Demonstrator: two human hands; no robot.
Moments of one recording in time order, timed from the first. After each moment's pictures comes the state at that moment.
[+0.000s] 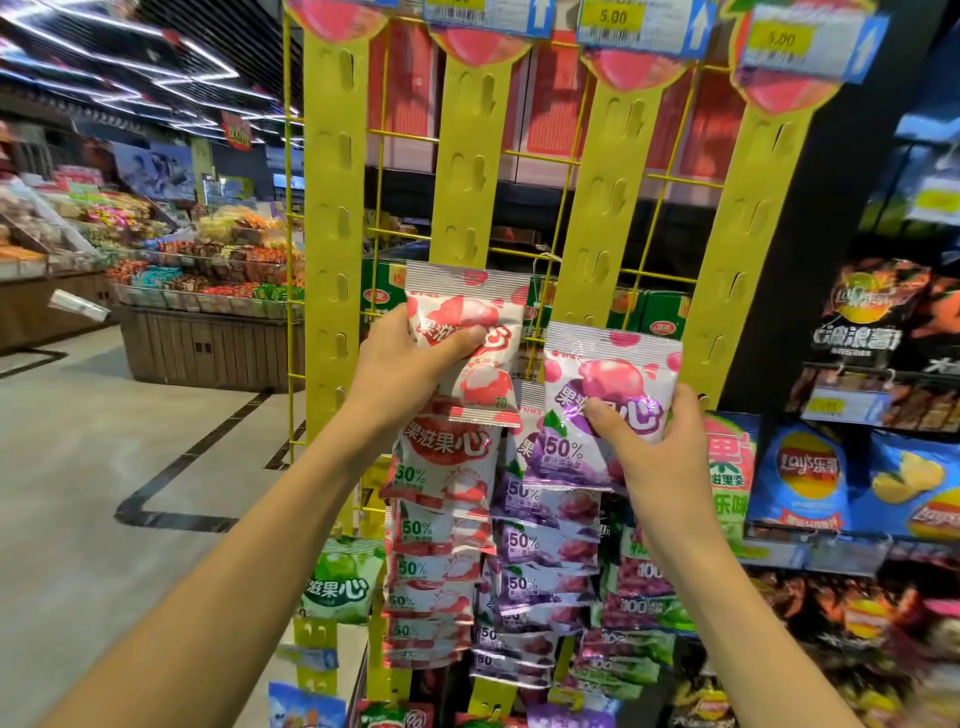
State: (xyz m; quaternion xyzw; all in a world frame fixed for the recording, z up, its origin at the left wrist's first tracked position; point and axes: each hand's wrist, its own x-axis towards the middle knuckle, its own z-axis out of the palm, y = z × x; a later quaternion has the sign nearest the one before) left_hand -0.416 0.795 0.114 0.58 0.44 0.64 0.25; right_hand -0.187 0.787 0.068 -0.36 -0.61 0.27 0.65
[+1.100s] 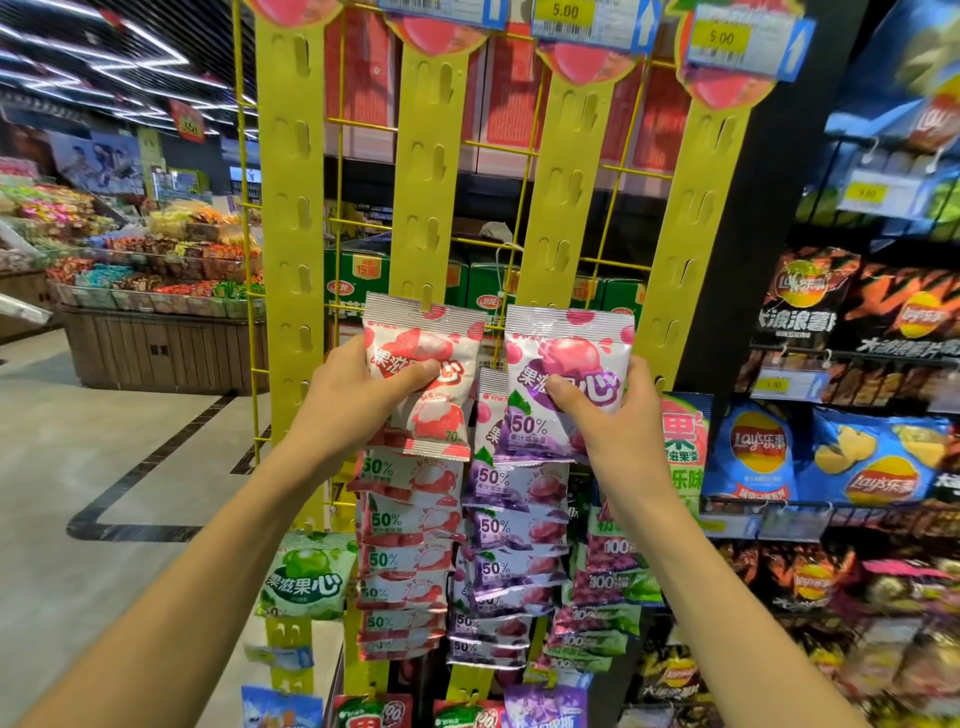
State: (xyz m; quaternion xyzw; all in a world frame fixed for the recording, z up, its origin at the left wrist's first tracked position) left_hand -0.432 0.785 0.087 0.61 0.50 0.57 0.24; right_hand -0.188 0.789 0.074 -0.37 -0.61 0.28 0.64
